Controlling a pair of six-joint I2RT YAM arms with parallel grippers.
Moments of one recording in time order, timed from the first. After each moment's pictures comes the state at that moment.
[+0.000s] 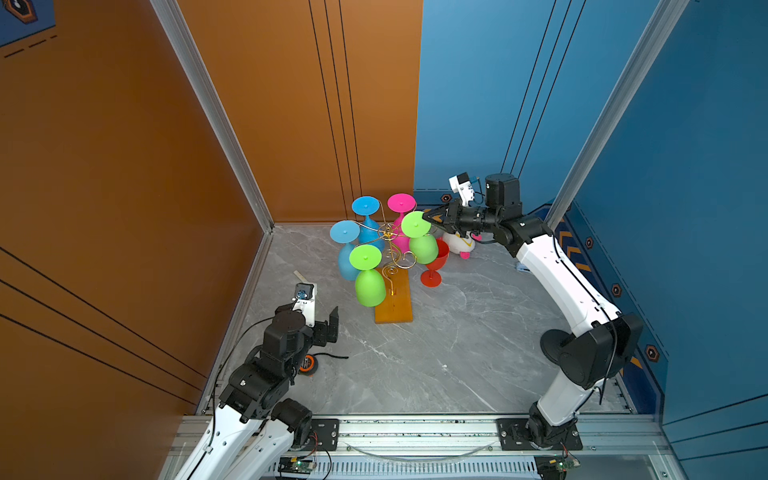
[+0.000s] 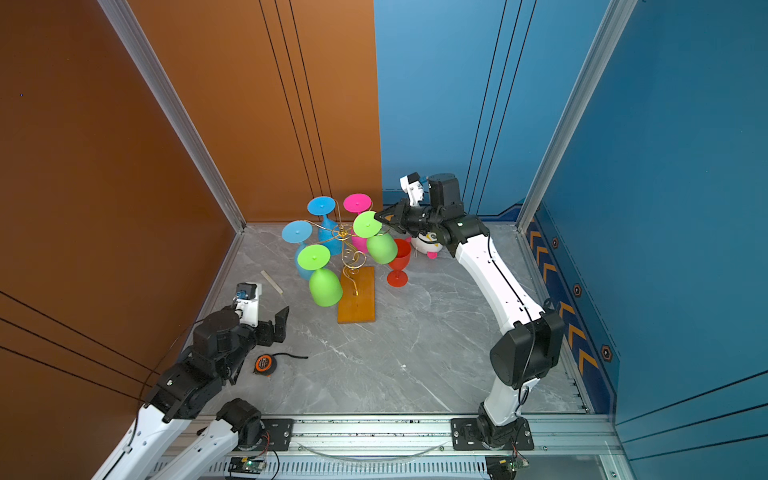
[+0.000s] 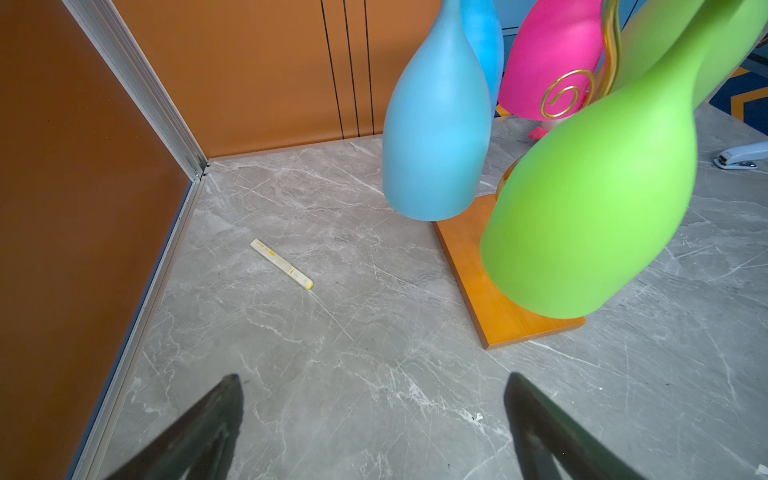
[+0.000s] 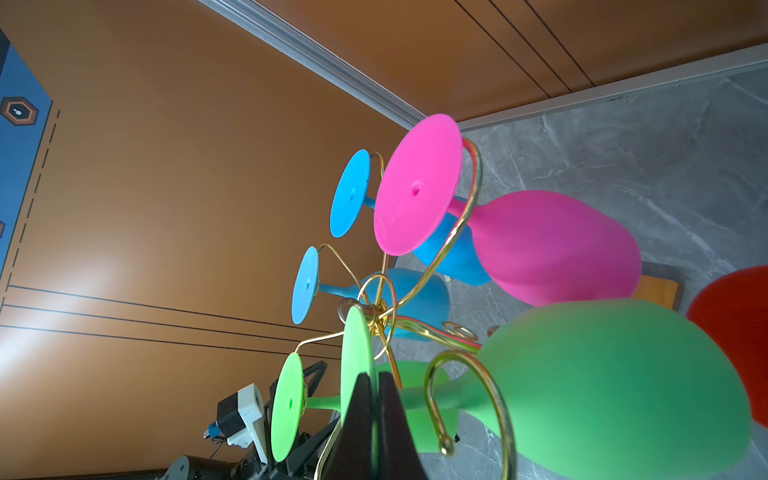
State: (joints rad) left arm -0.45 0.53 0.71 -0.63 -0.33 -0.11; right arm 0.36 1.73 1.82 -0.46 -0.75 0.78
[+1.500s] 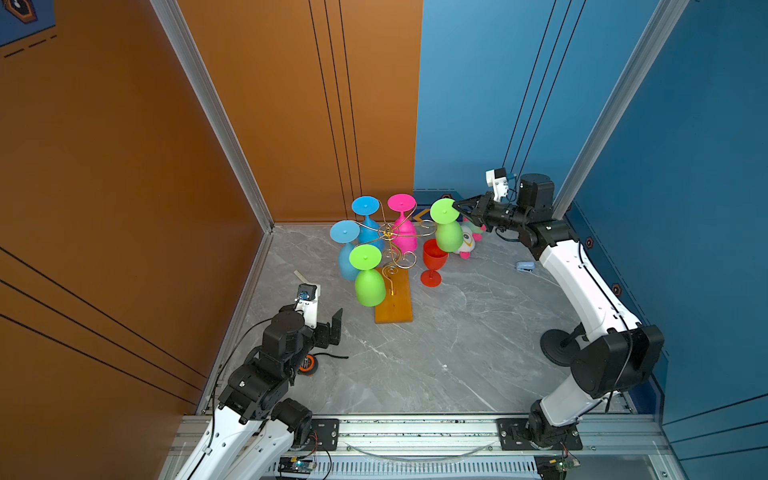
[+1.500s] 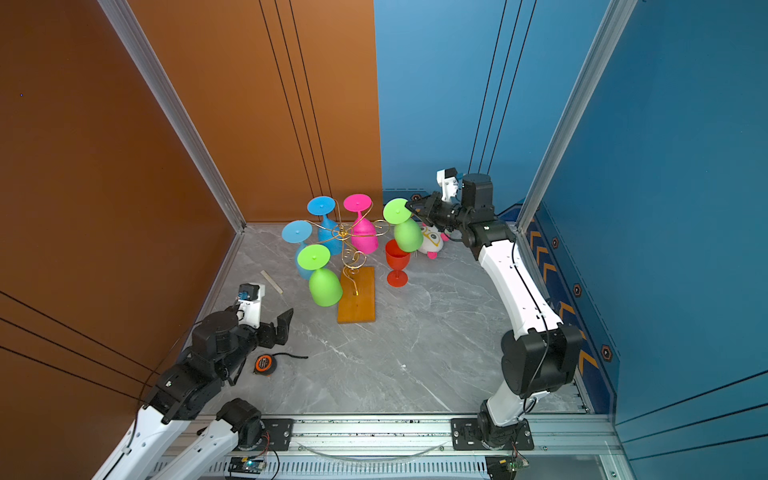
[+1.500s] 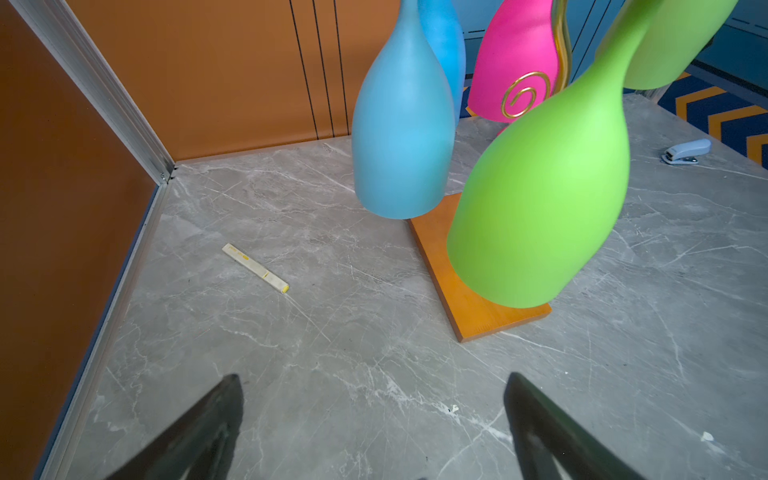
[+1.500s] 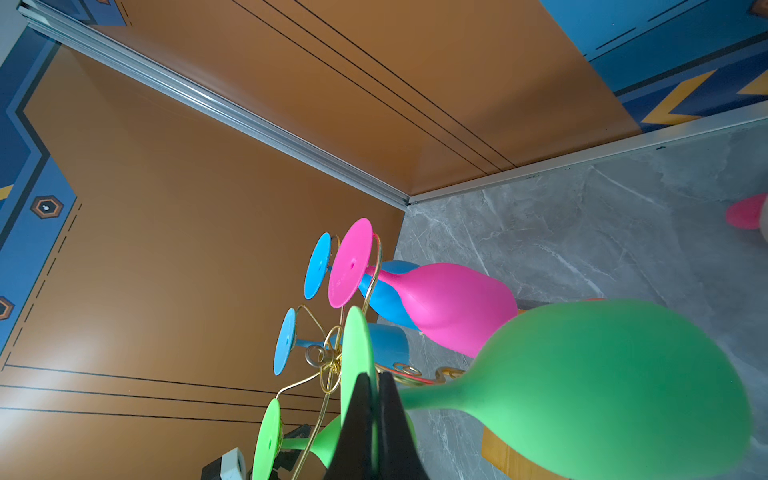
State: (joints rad) left arm -0.45 0.52 0.71 -0.63 -0.23 -0.11; right arm 0.18 1.61 1.67 -0.35 -0.73 0.83
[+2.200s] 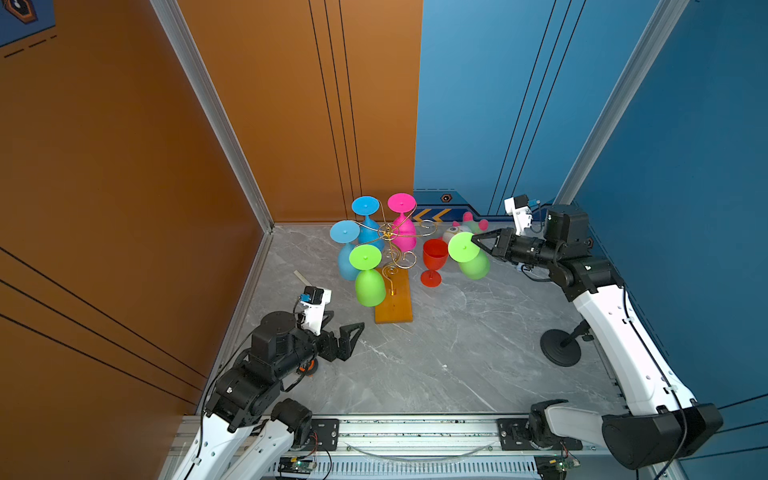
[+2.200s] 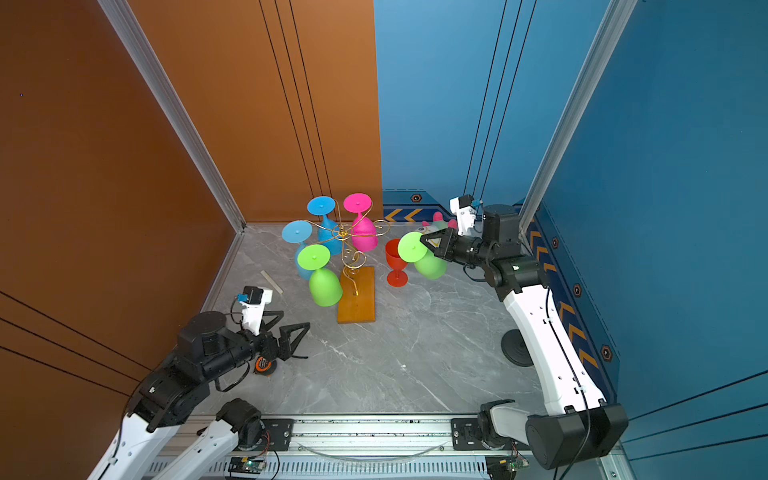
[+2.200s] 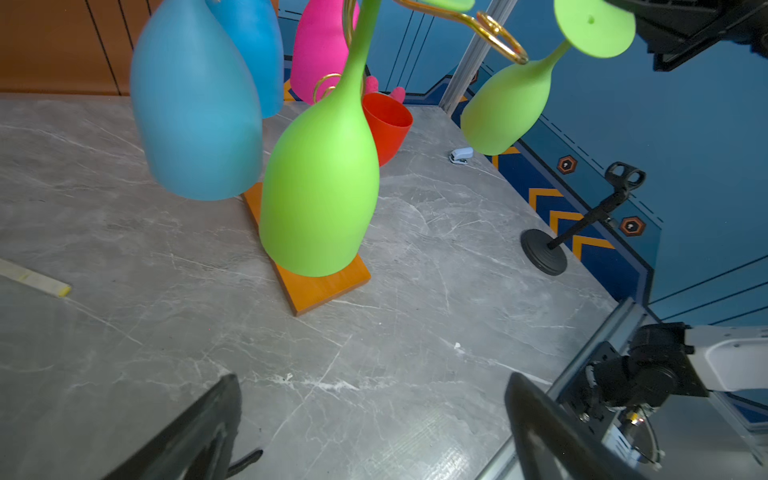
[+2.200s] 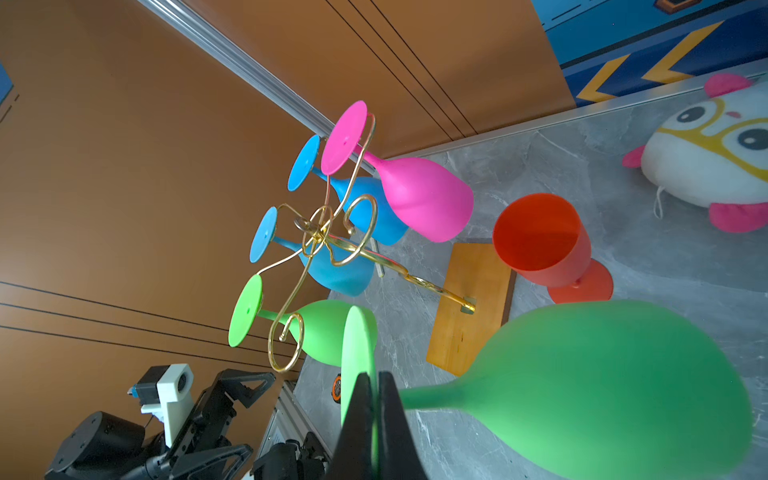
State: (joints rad) left arm -0.44 0.51 0.80 -0.71 0.25 -0.31; right arm 0.19 1.25 1.40 -0.60 -0.69 0.56
